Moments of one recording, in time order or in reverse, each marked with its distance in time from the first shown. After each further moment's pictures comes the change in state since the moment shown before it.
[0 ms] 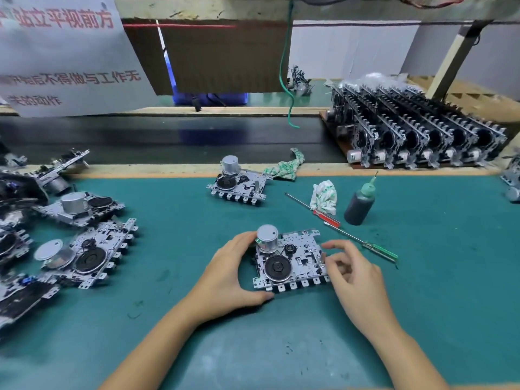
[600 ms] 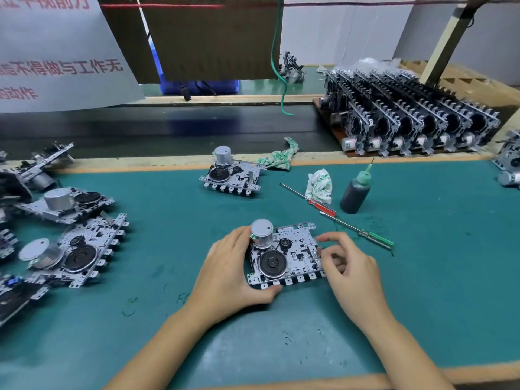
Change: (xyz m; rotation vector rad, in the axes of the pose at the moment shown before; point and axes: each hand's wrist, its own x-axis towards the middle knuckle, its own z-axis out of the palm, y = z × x) left_hand -0.001 0.010 0.012 0.190 0.092 -0.040; right_hand -0.005 -0.005 0.005 -0.062 0.056 0.025
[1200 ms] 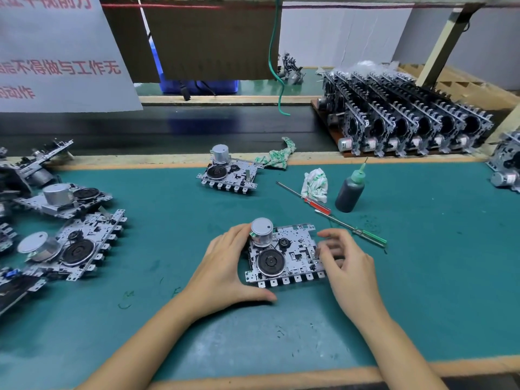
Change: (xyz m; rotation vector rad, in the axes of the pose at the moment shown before) left_hand 0.000 -0.007 -0.001 -0.051 -0.137 0.010; right_hand 0.001 0.003 -0.001 0.141 0.041 0.022
